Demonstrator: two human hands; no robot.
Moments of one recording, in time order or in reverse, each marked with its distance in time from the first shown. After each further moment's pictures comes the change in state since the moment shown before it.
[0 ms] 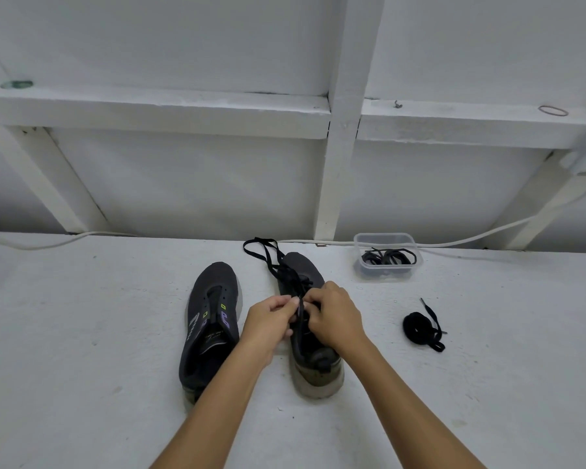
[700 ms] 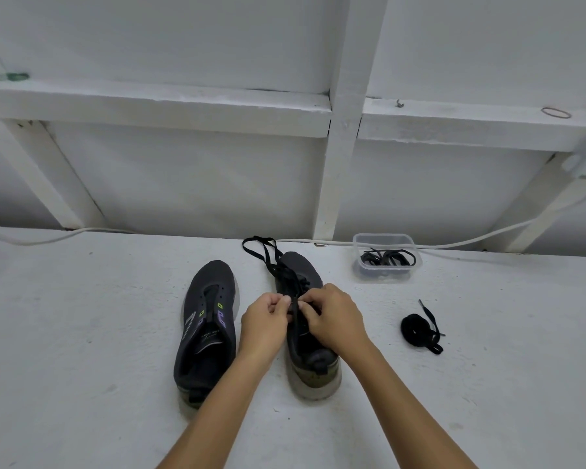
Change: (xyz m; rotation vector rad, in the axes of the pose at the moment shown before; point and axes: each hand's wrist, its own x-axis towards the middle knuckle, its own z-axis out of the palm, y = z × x) left_hand -0.003 -0.007 0.001 0.269 0.131 0.208; right_hand -0.002 0.007 0.000 0.026 0.003 -0.067
